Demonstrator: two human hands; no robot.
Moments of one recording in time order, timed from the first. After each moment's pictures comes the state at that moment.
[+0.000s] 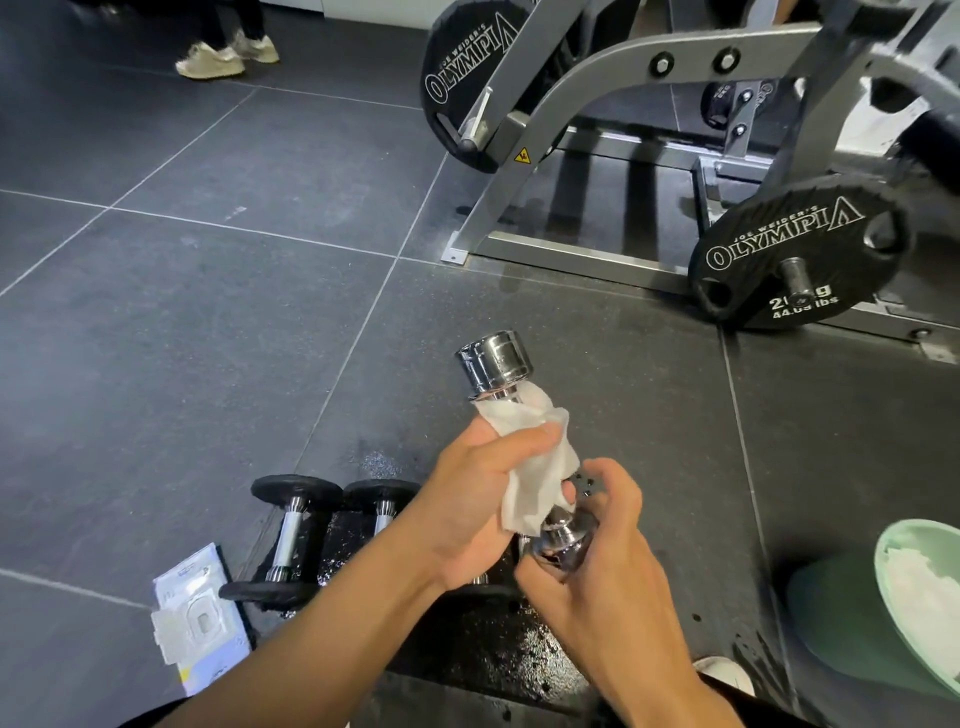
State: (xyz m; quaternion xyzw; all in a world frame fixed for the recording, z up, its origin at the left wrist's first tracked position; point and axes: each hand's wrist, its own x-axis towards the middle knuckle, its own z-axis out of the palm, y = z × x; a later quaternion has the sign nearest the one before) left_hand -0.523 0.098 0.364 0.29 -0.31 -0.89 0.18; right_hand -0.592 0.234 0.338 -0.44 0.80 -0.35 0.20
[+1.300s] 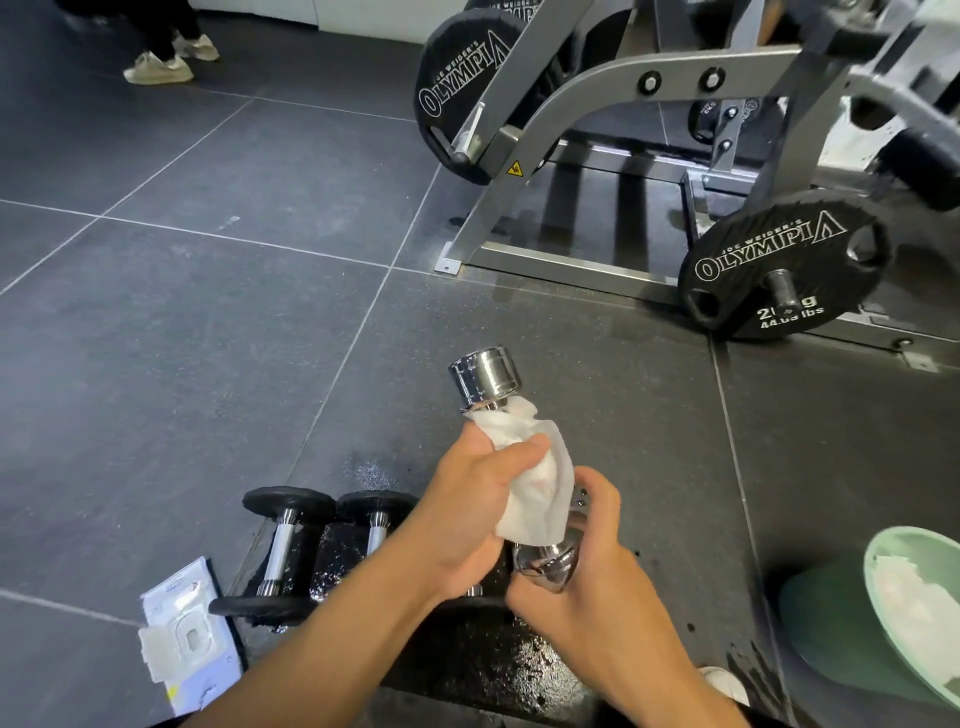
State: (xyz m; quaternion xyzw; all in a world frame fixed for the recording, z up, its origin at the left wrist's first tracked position) left_hand -0.526 0.101 0.369 0.33 -0.36 -0.85 0.21; right_hand -0.596 0.229 0.355 -0.39 0.78 -0.35 0.34
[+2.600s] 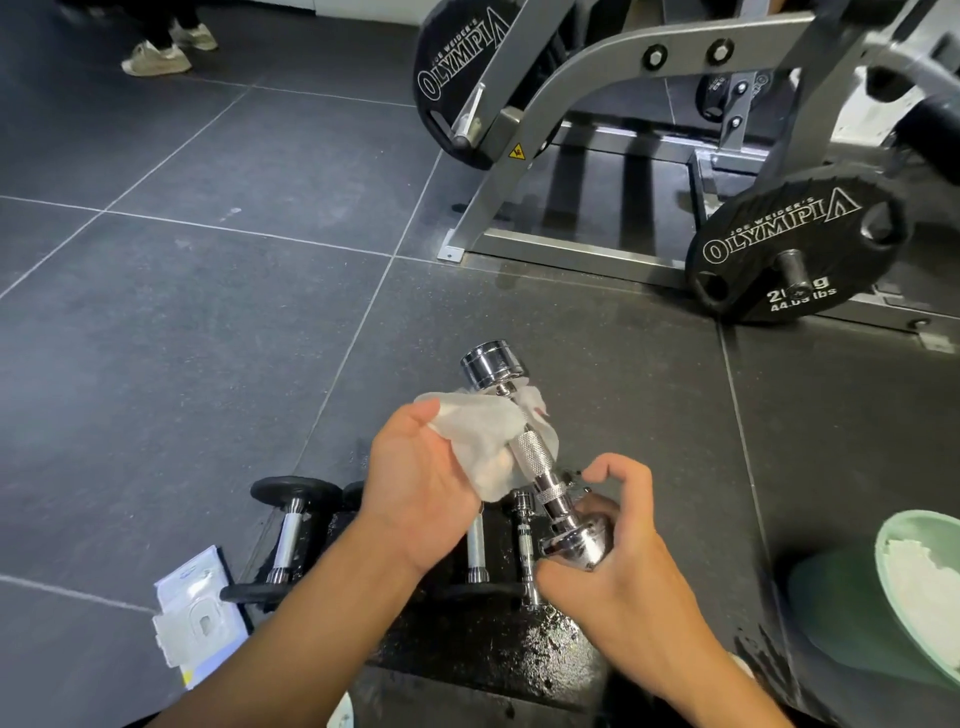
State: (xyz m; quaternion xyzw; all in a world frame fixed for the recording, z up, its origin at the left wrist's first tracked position) left_hand -0.507 0.070 0.351 0.31 -0.15 -0.90 0.26; right_hand -0.608 0.237 0.363 -0.36 0.78 -0.38 0.34
